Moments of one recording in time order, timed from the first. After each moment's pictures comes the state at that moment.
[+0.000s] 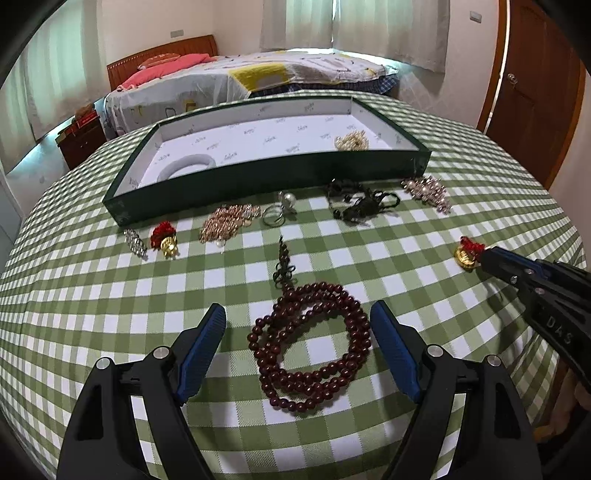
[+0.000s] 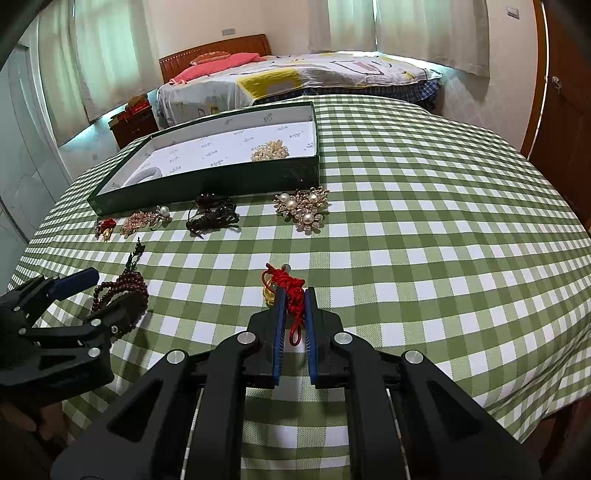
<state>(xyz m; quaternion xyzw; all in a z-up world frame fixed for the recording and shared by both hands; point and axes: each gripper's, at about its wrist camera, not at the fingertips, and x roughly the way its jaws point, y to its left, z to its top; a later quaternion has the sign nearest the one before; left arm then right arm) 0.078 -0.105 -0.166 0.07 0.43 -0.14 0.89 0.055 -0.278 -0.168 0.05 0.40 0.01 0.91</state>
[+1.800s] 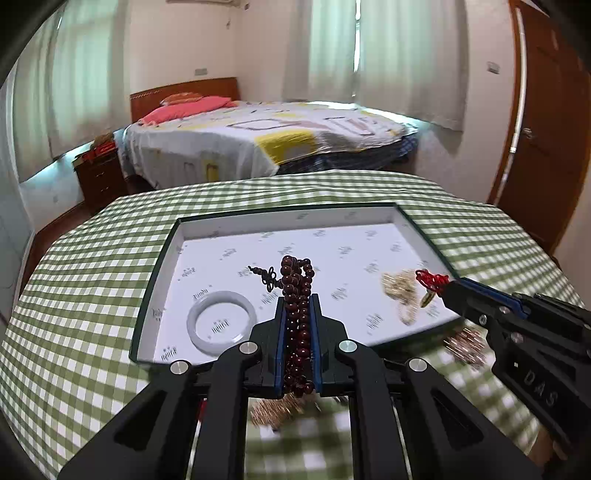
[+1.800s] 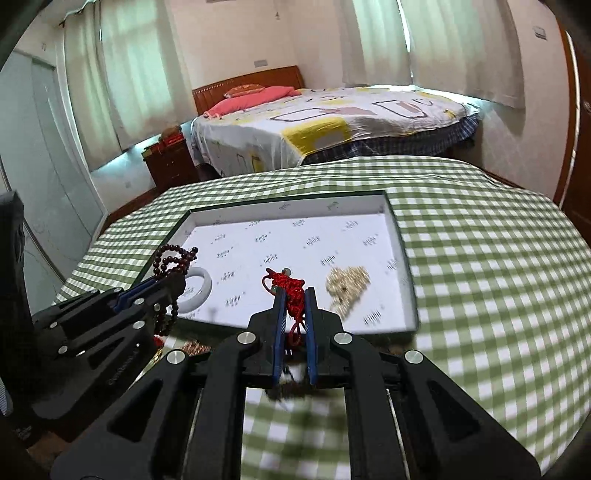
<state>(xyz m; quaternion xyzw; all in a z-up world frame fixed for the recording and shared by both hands) 0.179 -0.091 -0.103 0.03 0.34 -0.11 0.93 0.175 -0.230 -0.111 0.06 0.35 0.08 0.93</state>
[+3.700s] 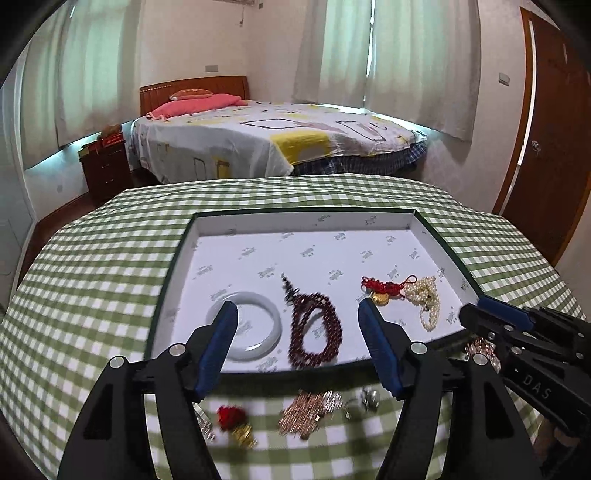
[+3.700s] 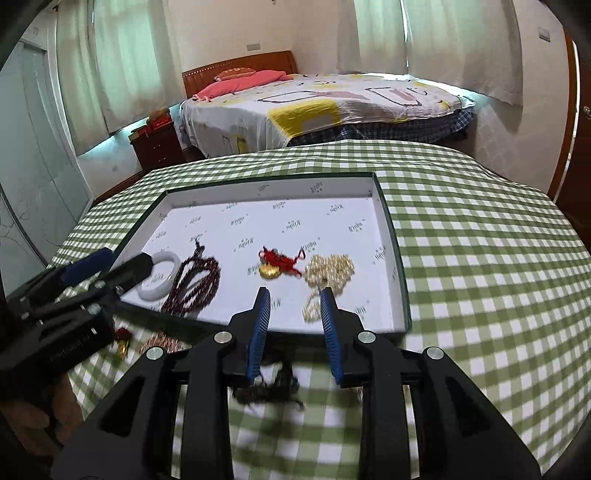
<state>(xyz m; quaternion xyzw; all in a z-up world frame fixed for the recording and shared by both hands) 0.179 -0.064 -0.105 0.01 0.33 -0.11 0.94 0.165 -0.240 -0.124 0.05 0.37 0.05 0.93</state>
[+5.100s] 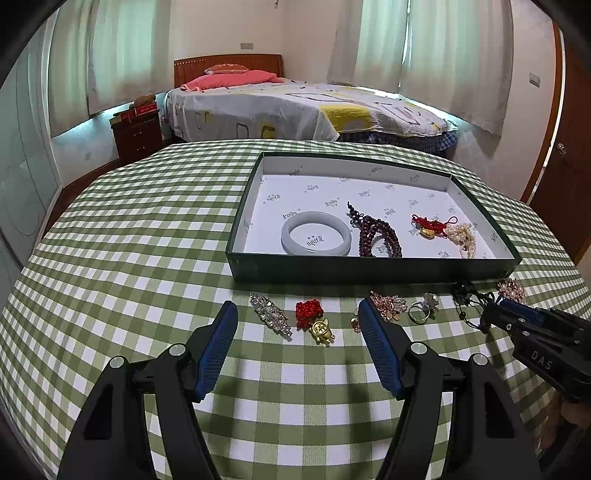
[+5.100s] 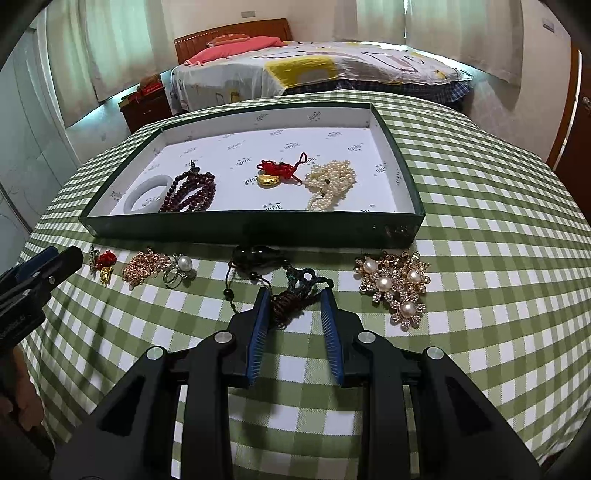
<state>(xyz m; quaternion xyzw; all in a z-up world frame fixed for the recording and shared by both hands) 0.131 -0.012 -0.135 -0.01 0.37 -0.05 0.93 0.148 -0.226 -0.170 0.03 0.43 0.04 0.90</state>
